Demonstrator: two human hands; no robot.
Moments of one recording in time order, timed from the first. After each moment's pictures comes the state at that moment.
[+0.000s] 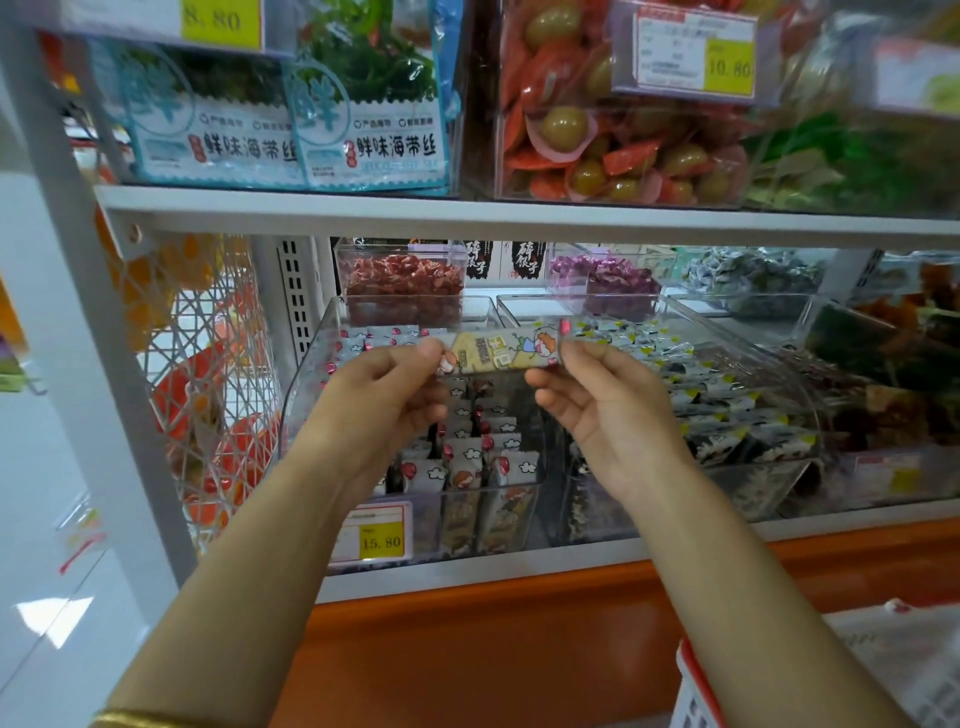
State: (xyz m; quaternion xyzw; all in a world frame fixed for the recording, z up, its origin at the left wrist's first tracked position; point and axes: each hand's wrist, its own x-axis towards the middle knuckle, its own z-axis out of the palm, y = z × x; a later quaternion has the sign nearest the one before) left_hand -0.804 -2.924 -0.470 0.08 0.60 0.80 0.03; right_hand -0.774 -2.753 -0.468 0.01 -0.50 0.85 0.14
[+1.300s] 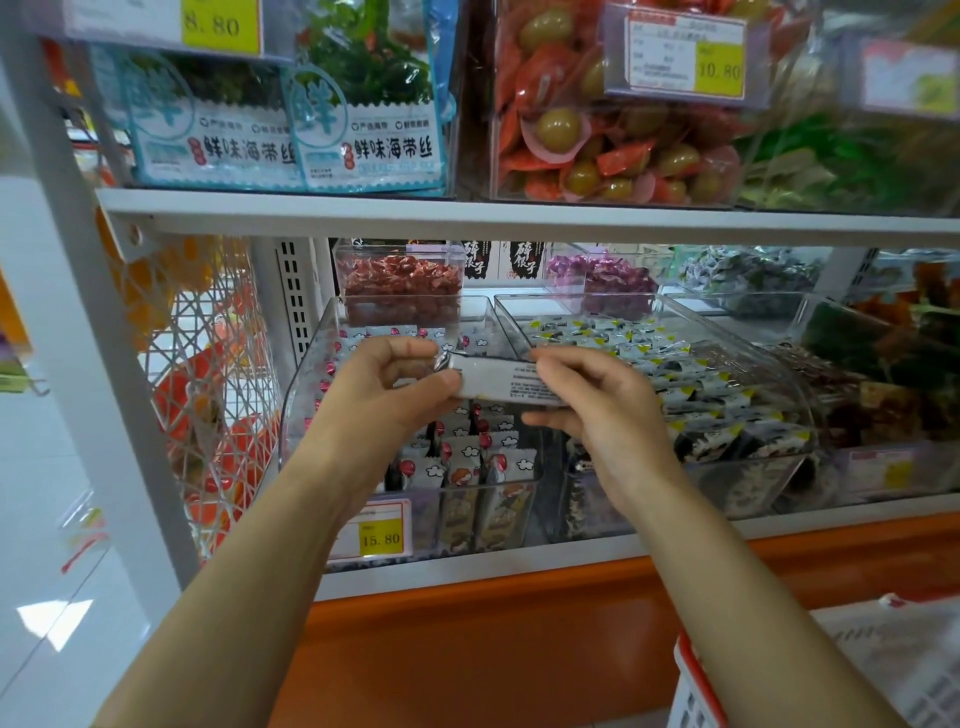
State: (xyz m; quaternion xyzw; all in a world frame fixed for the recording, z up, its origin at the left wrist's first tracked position) left_hand -0.800 -2.928 -0.475 0.12 0.63 0.77 -0.01; right_hand -0.772 -2.747 -0.483 0.05 -0.66 0.73 0.18
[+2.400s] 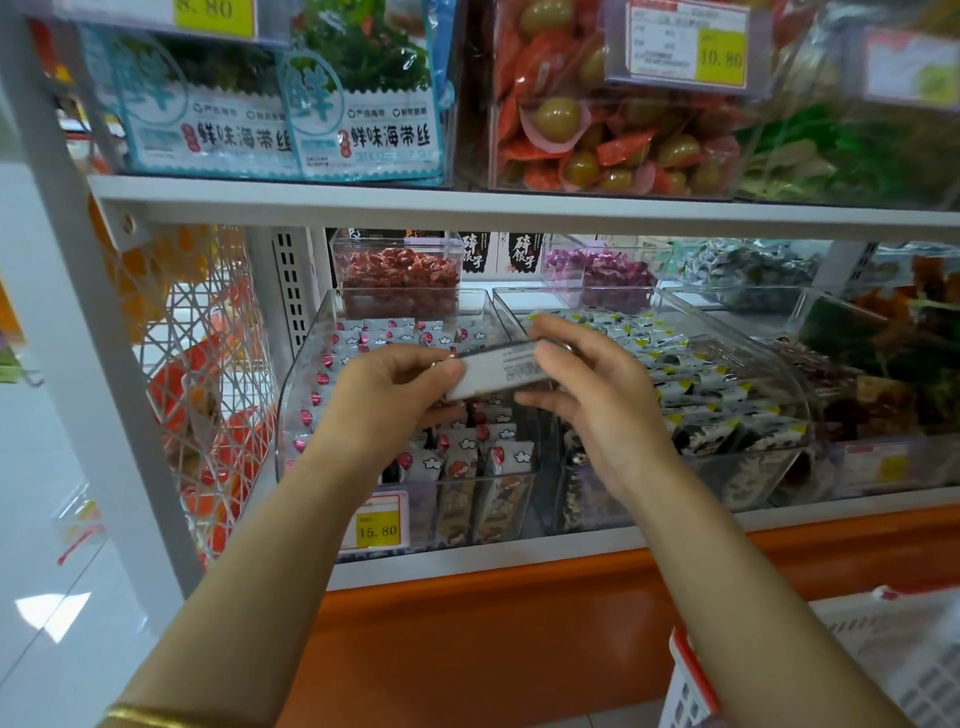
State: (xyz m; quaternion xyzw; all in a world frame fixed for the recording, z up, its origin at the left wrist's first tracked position) left_hand -0.798 -2.919 -0.473 0.12 0.70 0.70 -0.02; right_hand -0.779 -2.745 -0.484 0.10 -0.67 0.71 0.19
